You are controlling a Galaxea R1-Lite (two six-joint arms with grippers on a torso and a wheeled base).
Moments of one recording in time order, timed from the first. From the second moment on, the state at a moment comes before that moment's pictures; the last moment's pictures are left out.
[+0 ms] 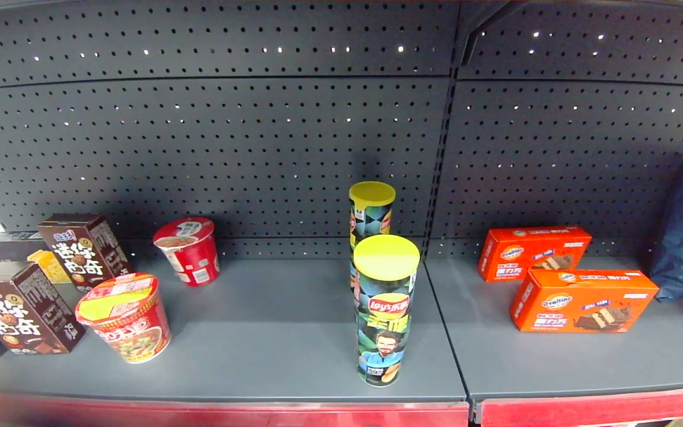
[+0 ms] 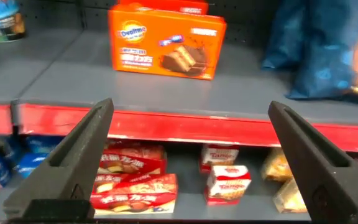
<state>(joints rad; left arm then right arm) 0.00 0.03 -0.02 -0.02 -0.04 0.00 0.00 0.00 -0.01 -0.04 -0.01 -0.11</state>
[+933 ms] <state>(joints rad) 0.00 0.00 -0.02 -0.02 -0.11 0.02 0.00 0.00 -0.01 -0.04 -0.01 -0.06</state>
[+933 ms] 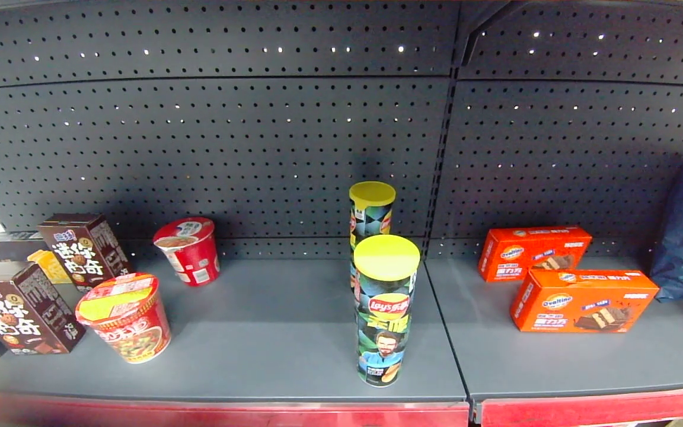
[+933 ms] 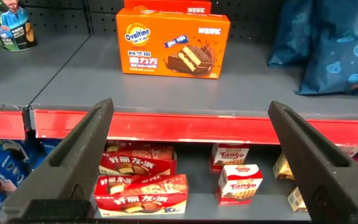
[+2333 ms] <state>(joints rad) 0.00 0.00 -0.01 -0.03 -0.08 0.11 0.00 0.00 -0.01 -0.04 0.04 -0.10</state>
